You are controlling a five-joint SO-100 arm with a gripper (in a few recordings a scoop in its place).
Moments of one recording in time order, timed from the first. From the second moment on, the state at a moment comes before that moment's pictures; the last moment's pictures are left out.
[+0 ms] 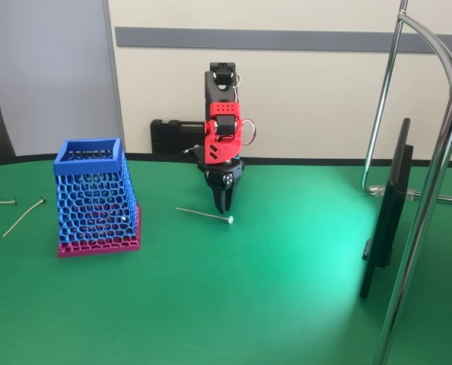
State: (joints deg) arm -3.7 80.9 106.3 61.4 36.7
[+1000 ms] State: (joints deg) arm -4.0 67.7 94.0 65.2 34.4
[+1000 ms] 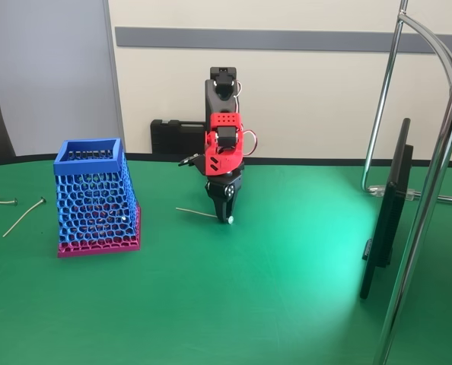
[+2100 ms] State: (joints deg) arm -9.1 92.0 100.5 67.1 28.4
